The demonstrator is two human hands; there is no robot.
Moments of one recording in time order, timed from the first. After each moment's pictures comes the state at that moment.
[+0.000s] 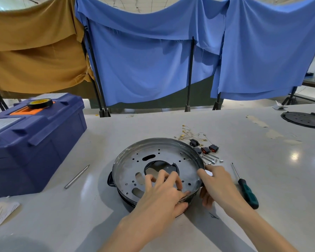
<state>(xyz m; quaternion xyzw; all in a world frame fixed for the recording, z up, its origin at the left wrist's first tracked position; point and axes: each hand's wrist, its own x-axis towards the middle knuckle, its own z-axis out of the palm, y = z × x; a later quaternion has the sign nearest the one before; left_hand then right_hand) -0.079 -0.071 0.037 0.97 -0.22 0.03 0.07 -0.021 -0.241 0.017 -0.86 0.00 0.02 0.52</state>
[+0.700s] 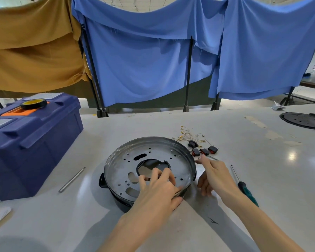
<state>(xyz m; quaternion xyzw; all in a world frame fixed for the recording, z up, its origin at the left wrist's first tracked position) -0.064 -0.074 0.040 0.98 -0.16 0.03 0.07 0.017 -0.249 0.007 -0.80 0.04 0.01 0.59</state>
